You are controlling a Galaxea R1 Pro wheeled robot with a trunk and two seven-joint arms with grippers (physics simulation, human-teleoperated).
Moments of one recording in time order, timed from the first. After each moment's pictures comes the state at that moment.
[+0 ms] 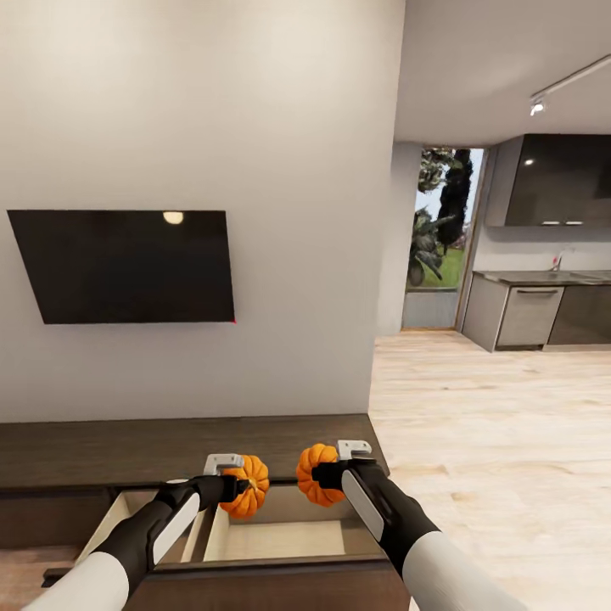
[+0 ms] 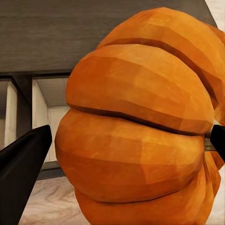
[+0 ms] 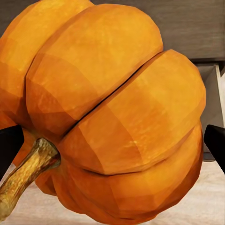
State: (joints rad) left arm -0.59 0.13 -0.45 -0.66 0.54 0.38 0.01; right arm -0.64 0.16 0.37 -0.68 -0.46 0.54 -0.26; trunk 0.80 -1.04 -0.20
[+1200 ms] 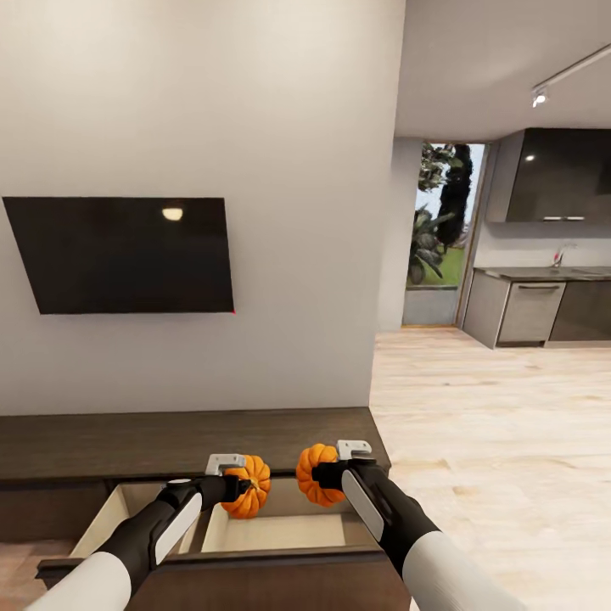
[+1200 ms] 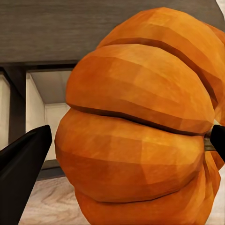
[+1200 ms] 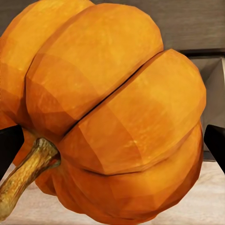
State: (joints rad) left arm -0.59 0.12 -0.45 -0.66 0.53 0.38 0.01; right arm -0.64 0.16 0.37 -0.68 -0.46 0.54 -0.26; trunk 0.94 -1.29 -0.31
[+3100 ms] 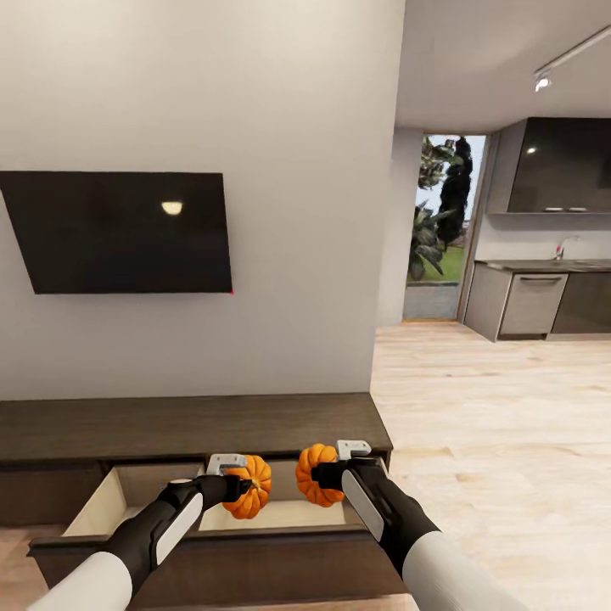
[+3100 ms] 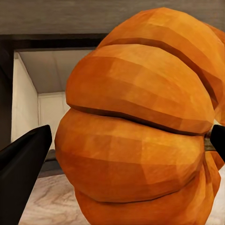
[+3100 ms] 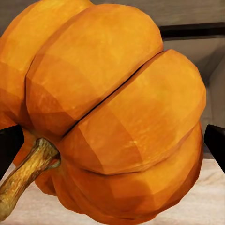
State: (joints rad) left arm -0.59 0.12 -0.46 -0.66 0.53 0.38 0.01; right arm -0.64 0.16 0.37 -0.68 -0.46 0.54 -0.26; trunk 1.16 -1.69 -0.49
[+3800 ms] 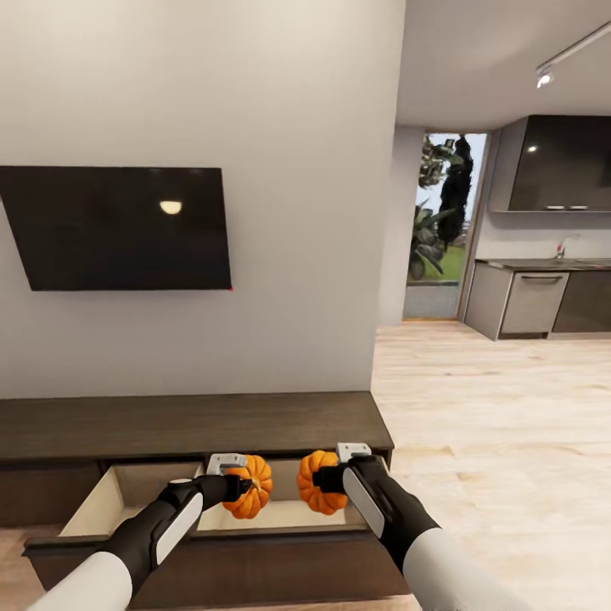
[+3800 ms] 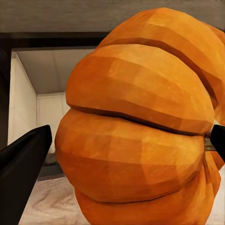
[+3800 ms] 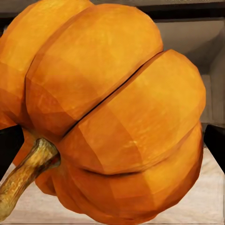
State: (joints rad) left arm -0.59 0.12 -0.46 -0.66 0.53 0.38 0.01; right arm -0.65 0.16 0.37 -0.67 -0.46 0.62 -0.26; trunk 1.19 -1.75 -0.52
